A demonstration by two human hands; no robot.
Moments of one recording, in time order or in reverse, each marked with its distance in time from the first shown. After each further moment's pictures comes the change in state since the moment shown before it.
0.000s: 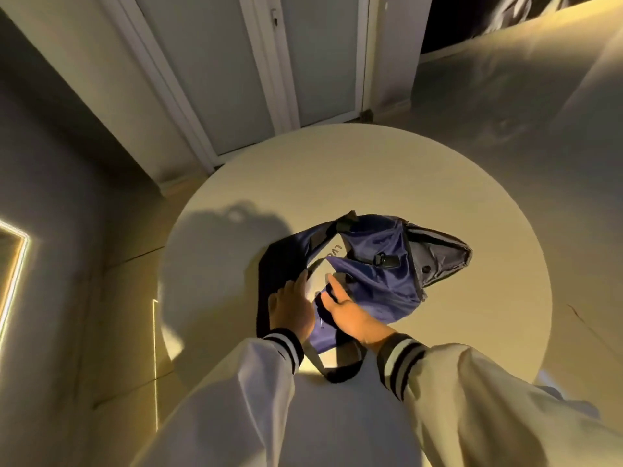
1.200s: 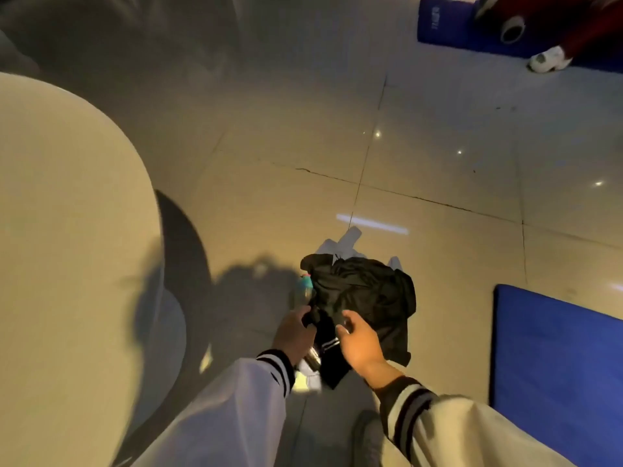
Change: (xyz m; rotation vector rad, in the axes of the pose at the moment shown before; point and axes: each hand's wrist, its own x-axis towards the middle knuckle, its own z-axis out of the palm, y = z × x) left_hand -0.172 0.364 0.542 -0.038 -0.806 0.484; right_hand -0.270 0.593 -0.159 0.456 0.815 0.680
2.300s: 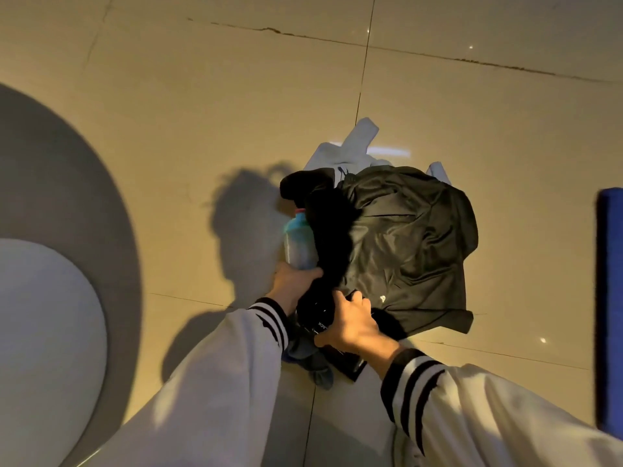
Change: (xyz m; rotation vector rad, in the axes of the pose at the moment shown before) left_hand 0.334 -0.191 0.174 -0.392 0.000 -0.403; right_hand 0.276 0.196 0.194 -0.439 -0.256 0.132
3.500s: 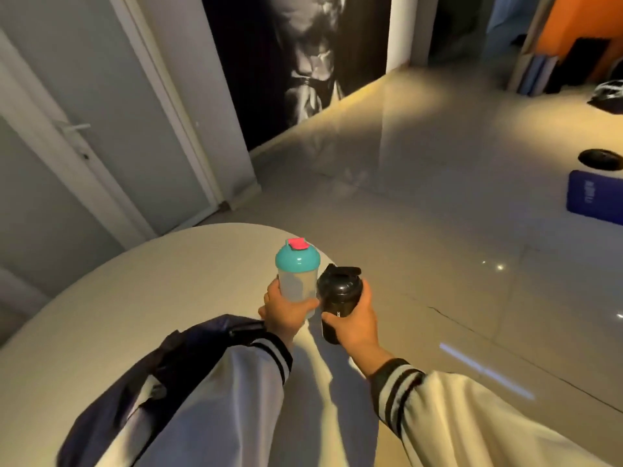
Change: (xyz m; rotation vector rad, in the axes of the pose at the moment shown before) left_hand -0.563 0.242 -0.581 -0.246 0.799 0.550; right_hand -0.566 -0.528 -0.265 0.659 0.340 -0.834
